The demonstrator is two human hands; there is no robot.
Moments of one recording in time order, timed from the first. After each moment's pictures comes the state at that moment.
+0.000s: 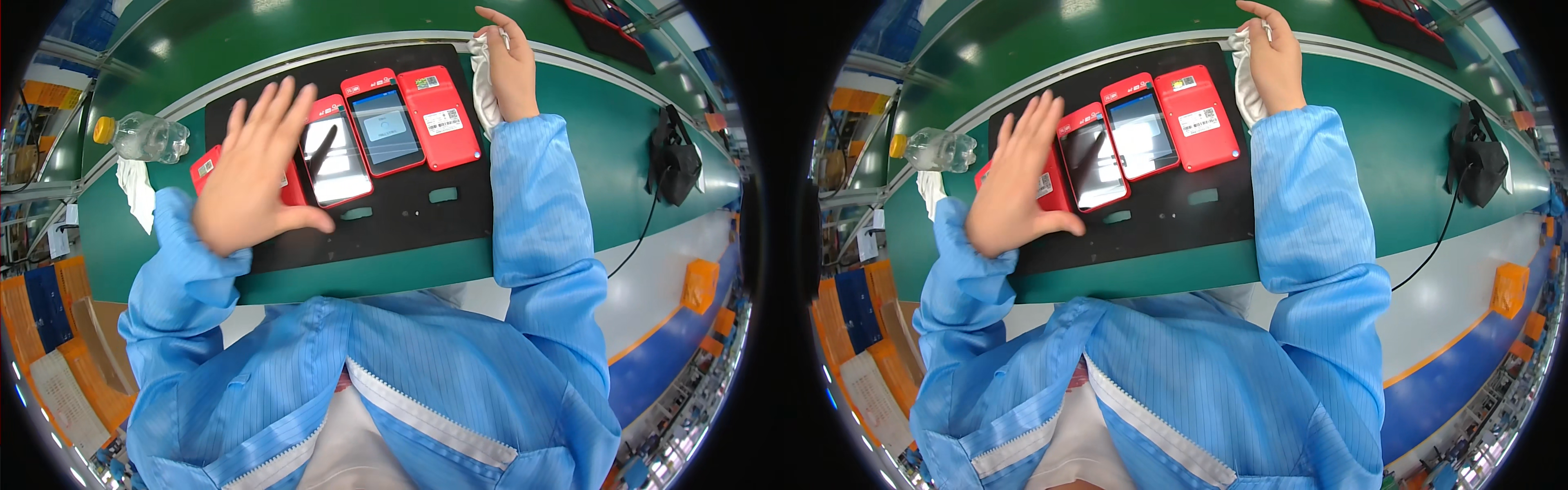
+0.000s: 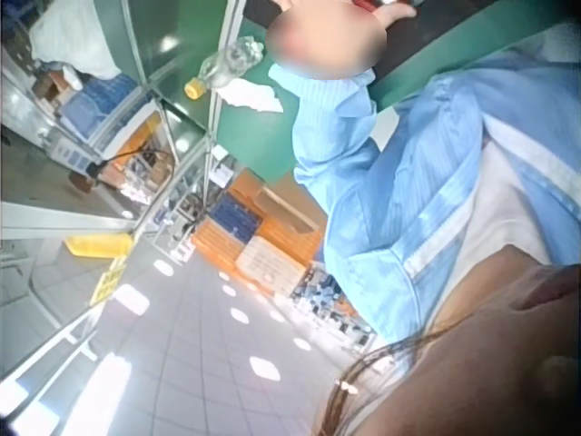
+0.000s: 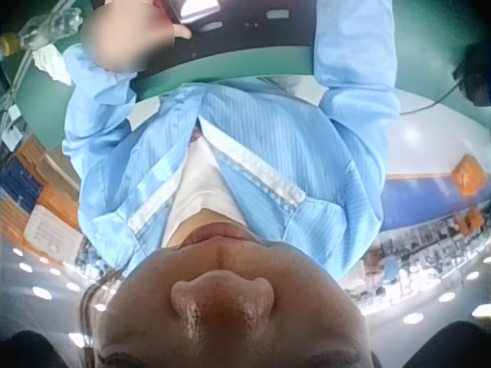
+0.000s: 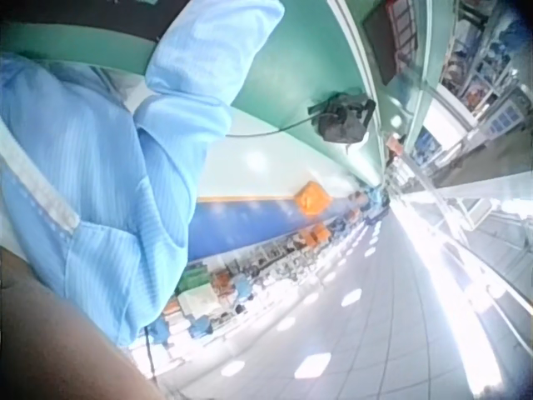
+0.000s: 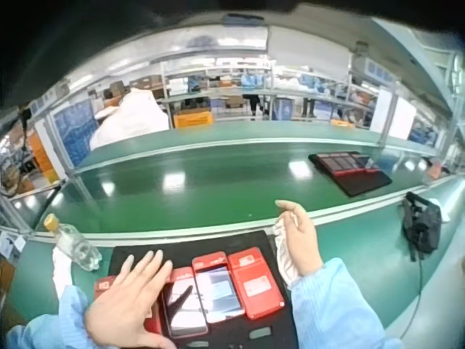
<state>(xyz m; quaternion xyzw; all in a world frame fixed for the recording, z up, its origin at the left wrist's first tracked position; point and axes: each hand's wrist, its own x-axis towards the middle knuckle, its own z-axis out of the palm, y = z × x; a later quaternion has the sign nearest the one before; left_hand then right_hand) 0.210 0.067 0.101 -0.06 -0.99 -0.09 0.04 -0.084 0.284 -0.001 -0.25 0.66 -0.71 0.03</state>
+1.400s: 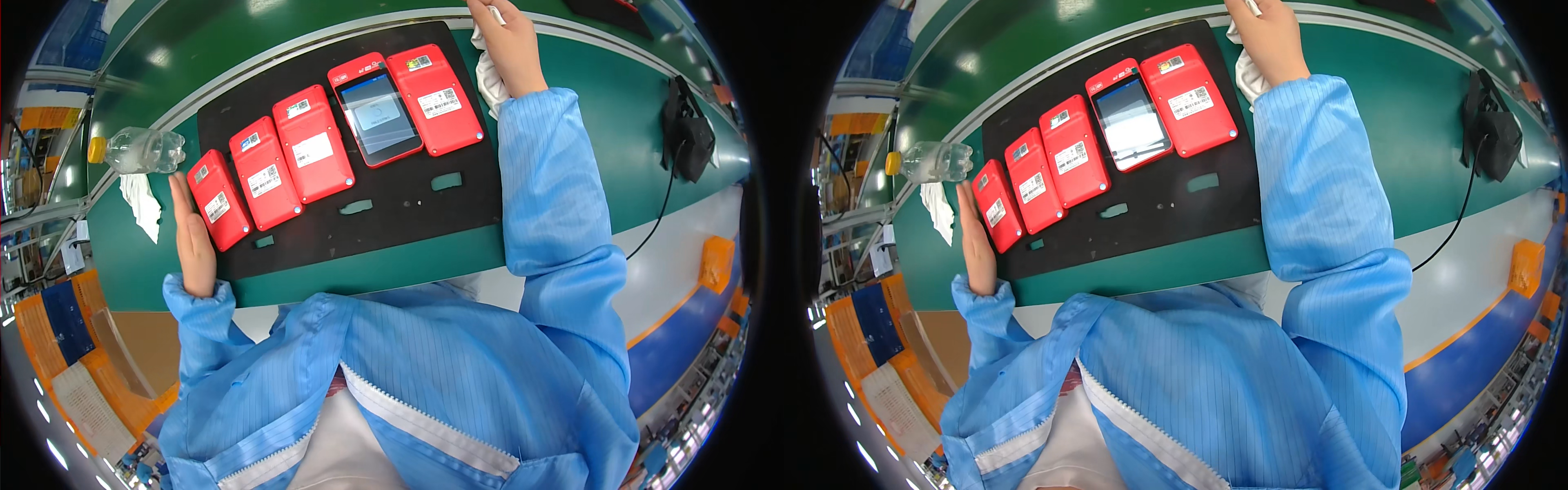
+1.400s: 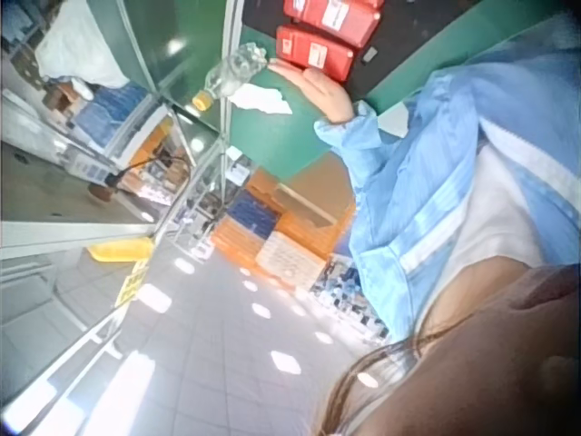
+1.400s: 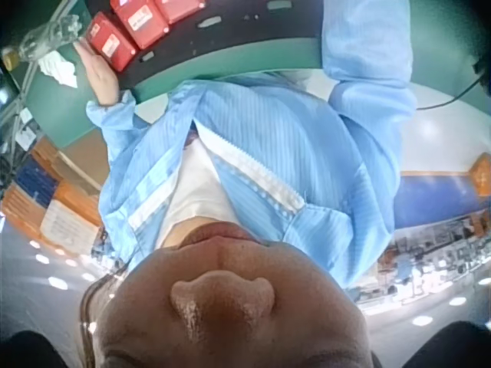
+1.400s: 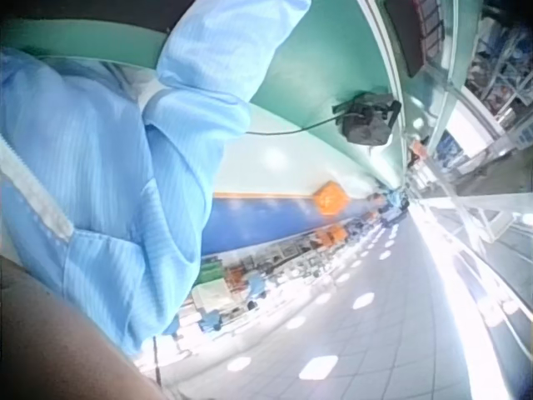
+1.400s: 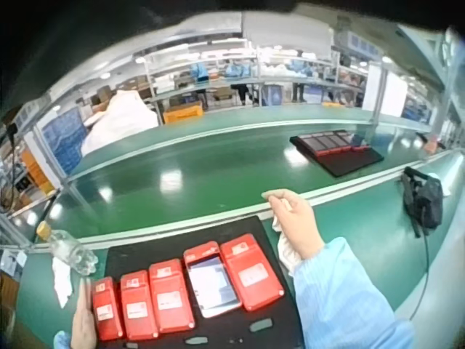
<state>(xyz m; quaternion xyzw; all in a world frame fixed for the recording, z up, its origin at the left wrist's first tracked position) 0.323 0.010 0.026 0.22 -0.86 -0.41 0.21 -0.080 0.282 0.008 -0.25 0.69 -0.68 0.05</state>
